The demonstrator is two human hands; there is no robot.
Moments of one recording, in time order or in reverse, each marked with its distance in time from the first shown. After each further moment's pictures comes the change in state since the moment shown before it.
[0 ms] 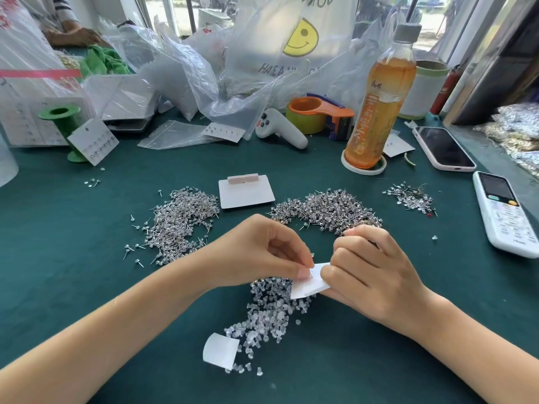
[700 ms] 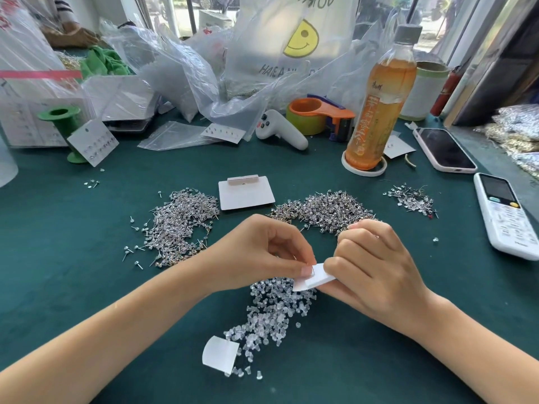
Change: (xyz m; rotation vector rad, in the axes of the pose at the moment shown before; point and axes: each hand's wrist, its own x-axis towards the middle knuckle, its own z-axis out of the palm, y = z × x) left_hand 0.001 -0.003 0.001 -0.018 0.028 0.096; right_hand 0.000 0.002 0.003 0.053 -0.003 0.134
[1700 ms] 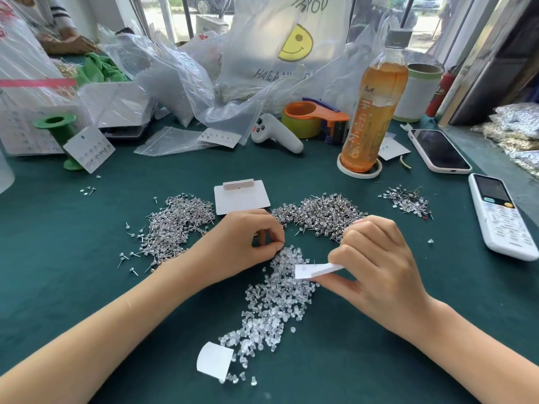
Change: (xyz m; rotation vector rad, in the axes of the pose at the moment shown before) left_hand 0.014 -0.028 -0.019 0.621 0.236 0.206; right_hand -0.005 0.004 0.001 0.098 0.030 0.189
